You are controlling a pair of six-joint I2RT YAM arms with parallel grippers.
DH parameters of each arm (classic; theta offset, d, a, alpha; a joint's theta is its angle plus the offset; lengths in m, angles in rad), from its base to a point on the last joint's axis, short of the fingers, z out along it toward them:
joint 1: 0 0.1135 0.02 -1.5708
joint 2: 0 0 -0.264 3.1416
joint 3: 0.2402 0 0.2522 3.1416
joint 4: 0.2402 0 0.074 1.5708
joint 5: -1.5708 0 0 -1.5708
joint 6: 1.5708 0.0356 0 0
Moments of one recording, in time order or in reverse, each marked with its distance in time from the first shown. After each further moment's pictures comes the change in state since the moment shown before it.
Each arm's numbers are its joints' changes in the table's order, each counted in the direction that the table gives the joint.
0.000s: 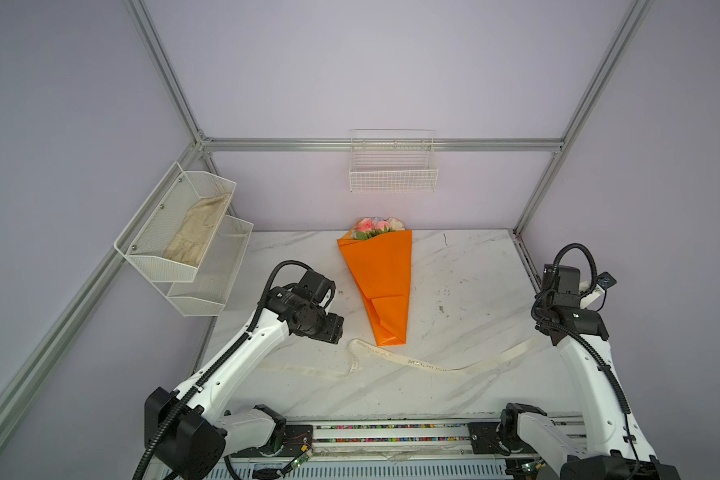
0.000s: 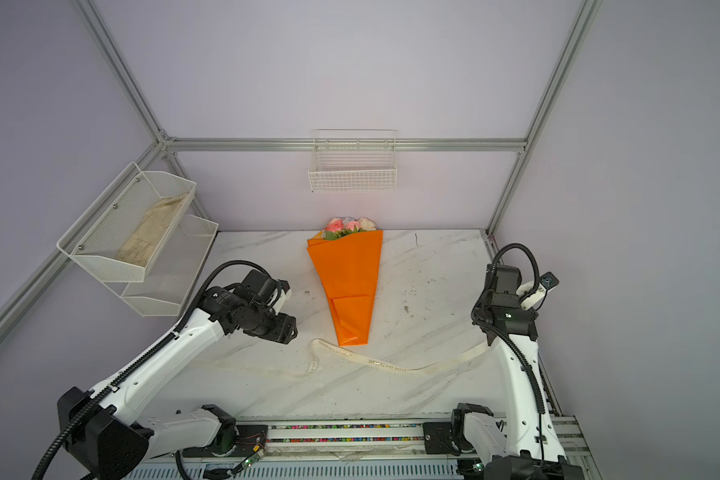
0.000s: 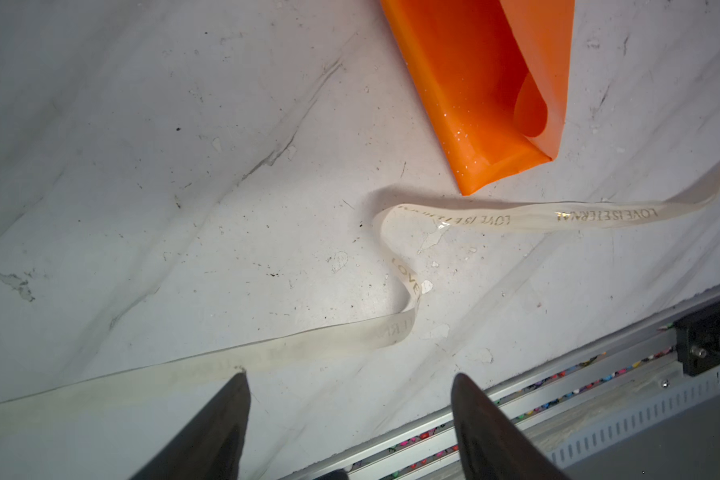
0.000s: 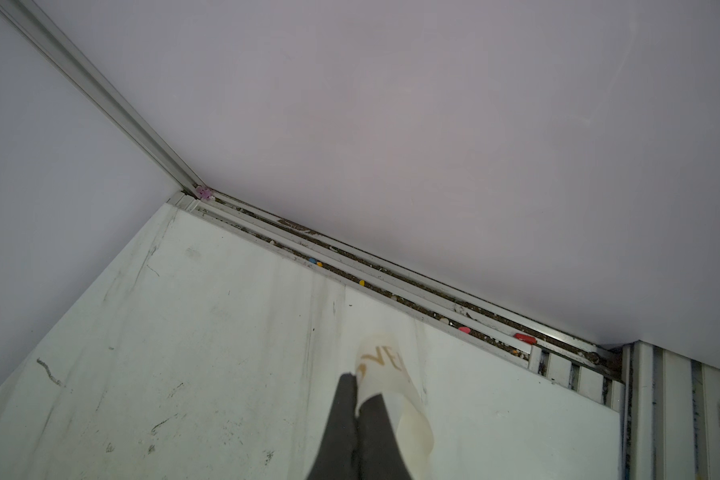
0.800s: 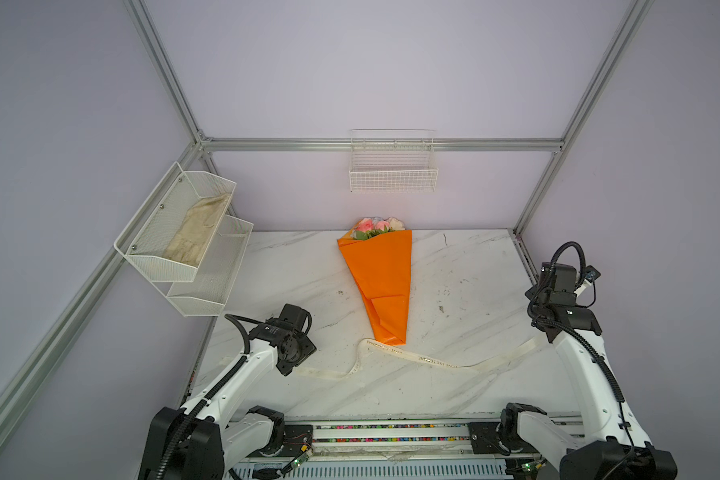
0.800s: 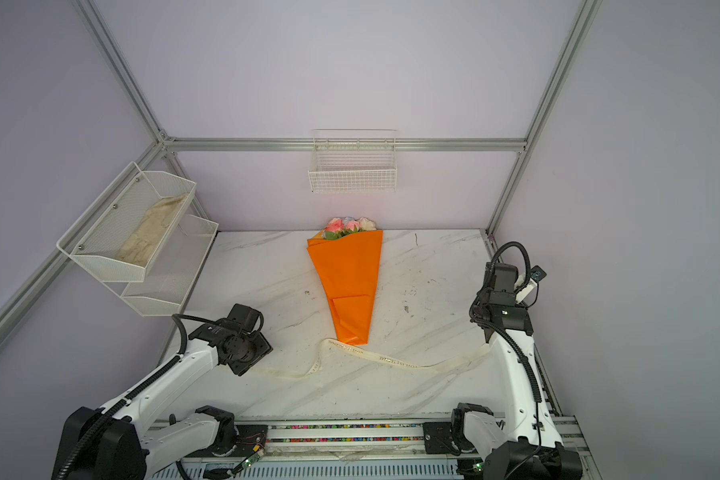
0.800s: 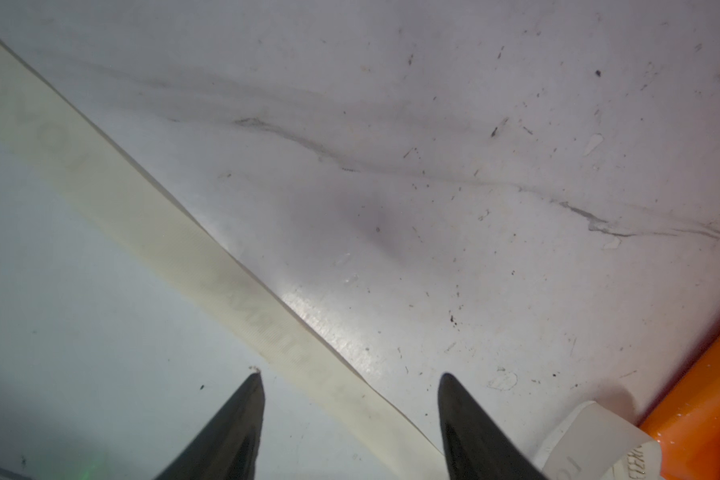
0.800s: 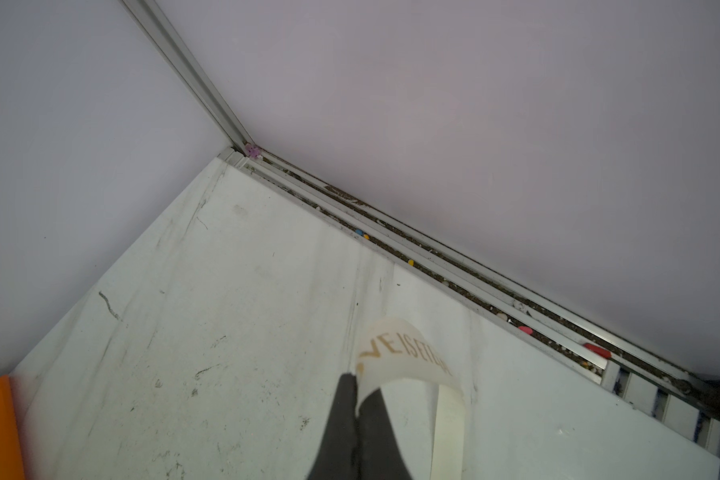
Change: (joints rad) left arm 0.215 -0.088 -0.453 -0.247 0.127 -0.697; right arm -0.004 0.026 -0.045 -0.110 0.169 -0.082
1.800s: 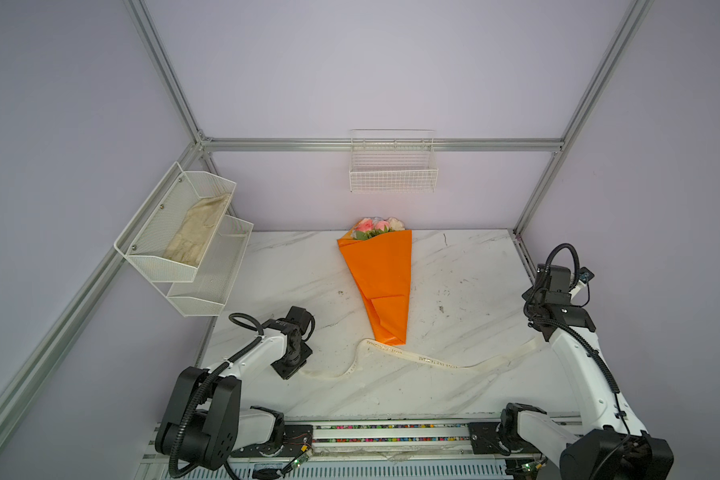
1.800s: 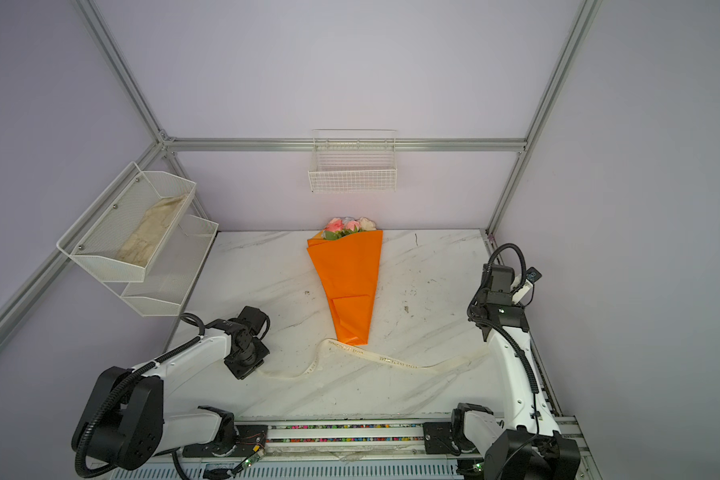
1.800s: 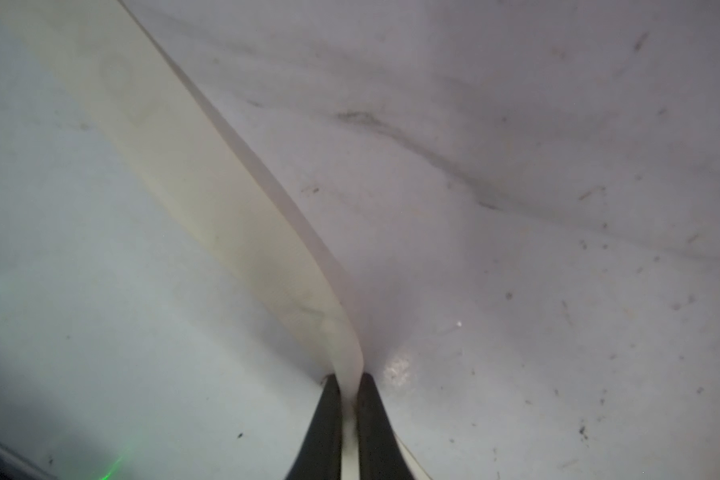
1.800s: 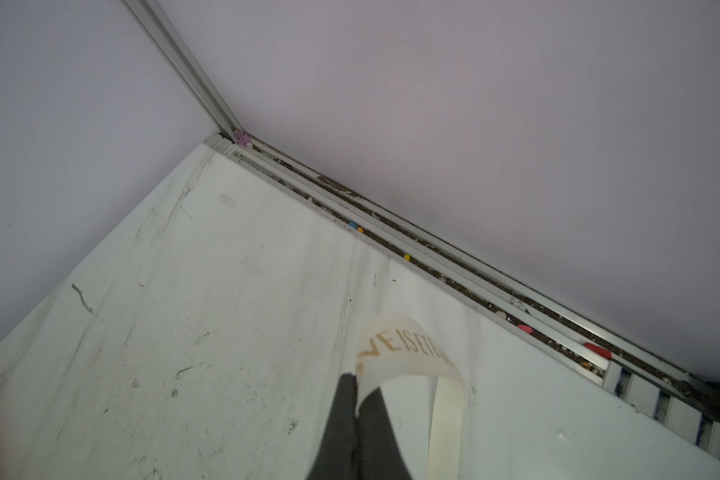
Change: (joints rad) left arm 0.029 0.208 -0.016 -0.022 0.082 -0.062; right arm -0.001 0.033 -0.035 -0.044 -0.013 -0.019
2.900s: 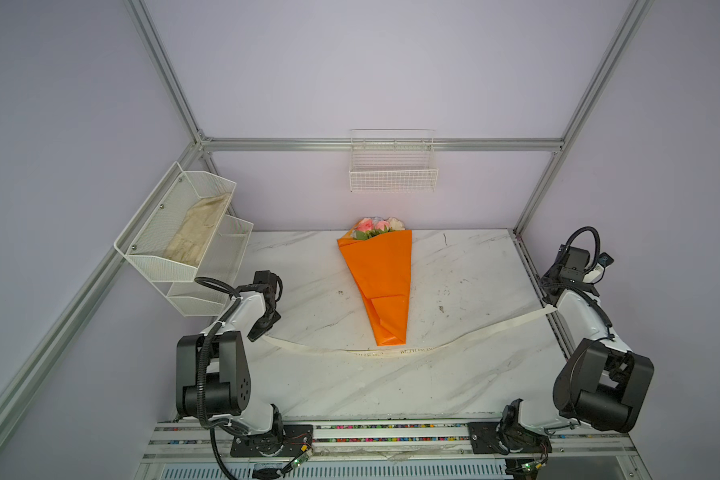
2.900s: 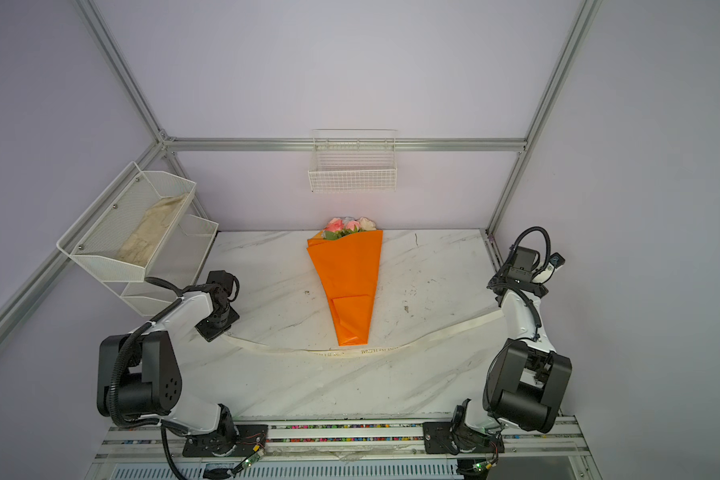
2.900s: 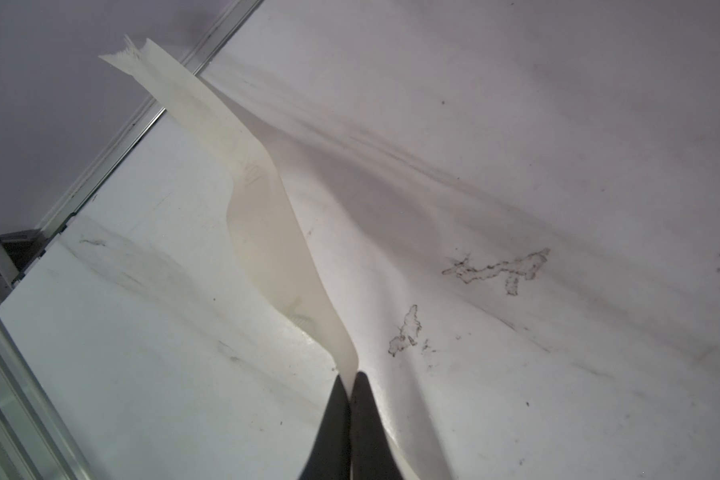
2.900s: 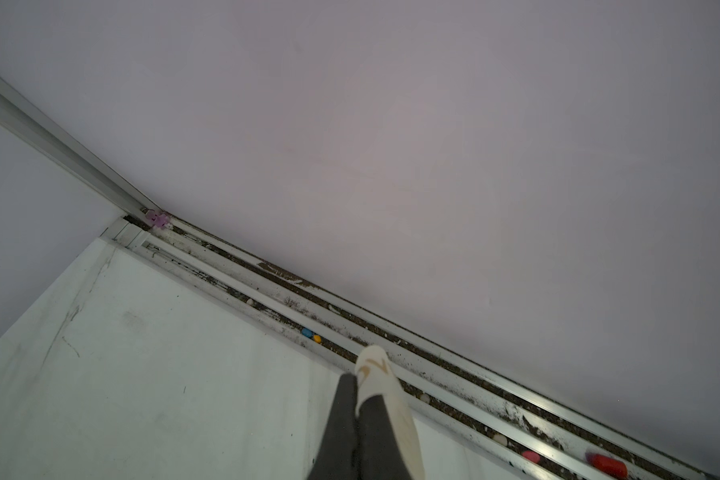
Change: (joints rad) left arm 0.330 0.210 0.359 0.024 0.261 0.315; right arm -0.224 0.423 0.184 -0.274 -0.030 -0.119
